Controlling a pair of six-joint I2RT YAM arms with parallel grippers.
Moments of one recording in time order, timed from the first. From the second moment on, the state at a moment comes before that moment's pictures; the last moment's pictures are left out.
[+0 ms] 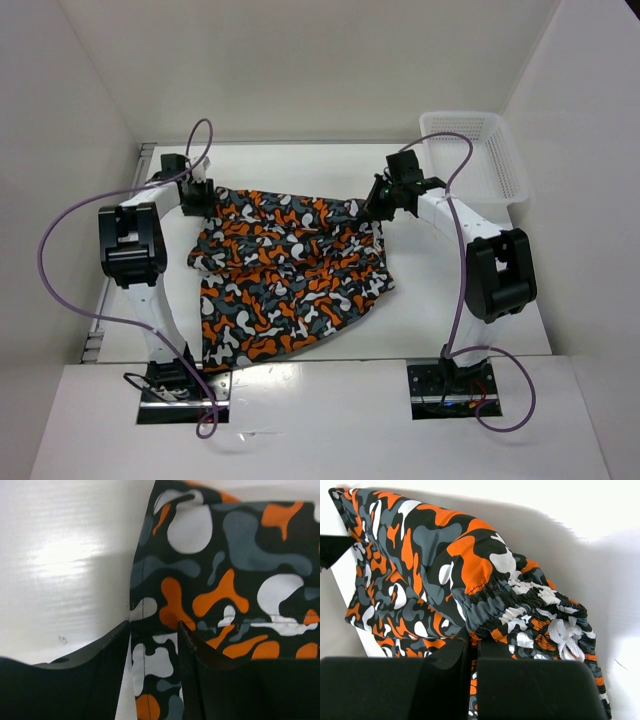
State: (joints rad) left arm 0.15 2.06 1.44 -0.38 0.26 0.07; right arm 0.29 1.73 1.30 -0.44 -0.26 0.69
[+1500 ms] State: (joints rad) left arm 0.23 1.80 1.68 -0.27 0.69 0.07; right arm 0.09 1.87 1.53 -0.51 -0.55 0.54
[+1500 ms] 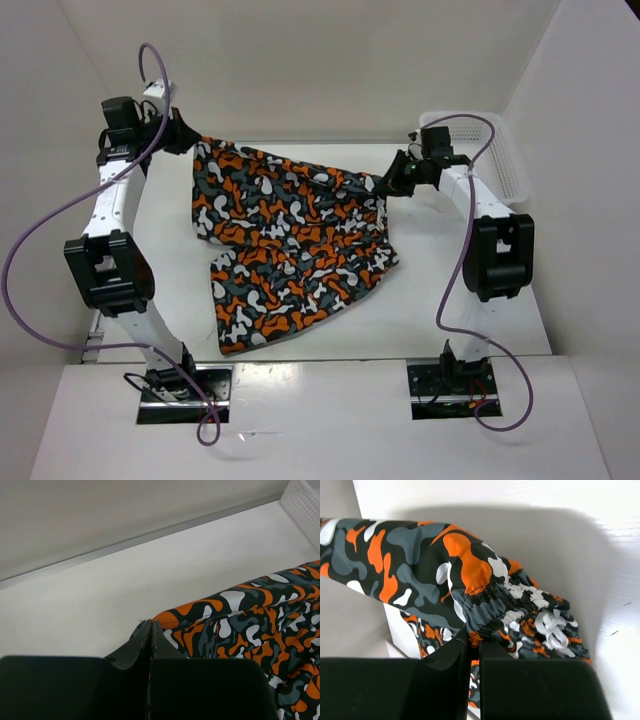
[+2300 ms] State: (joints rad) left arm 0.23 2.17 2.23 -0.37 0.71 0.07; right arm 0.07 2.61 2.90 -0.86 -0.57 0.58
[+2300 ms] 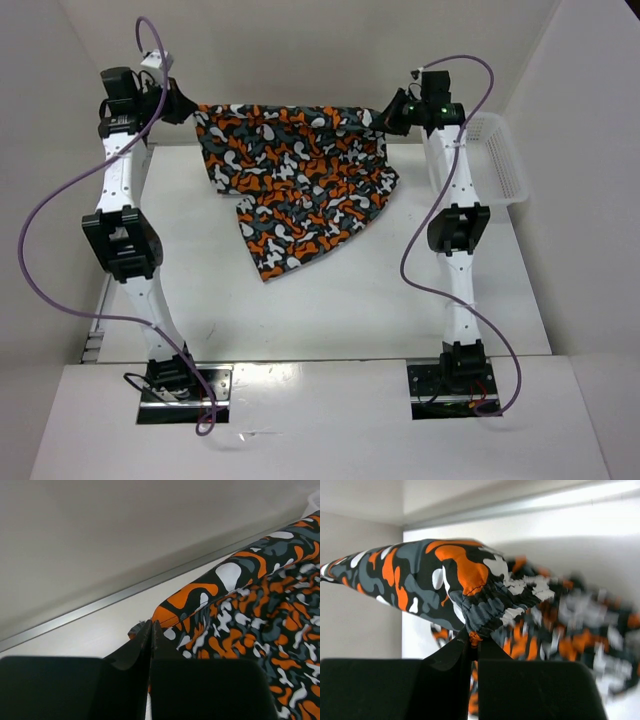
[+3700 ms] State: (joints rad) left arm 0.04 1.31 0.91 -0.27 0.76 0.07; right arm 0.02 2.39 2.76 -1.31 -0.17 0.54
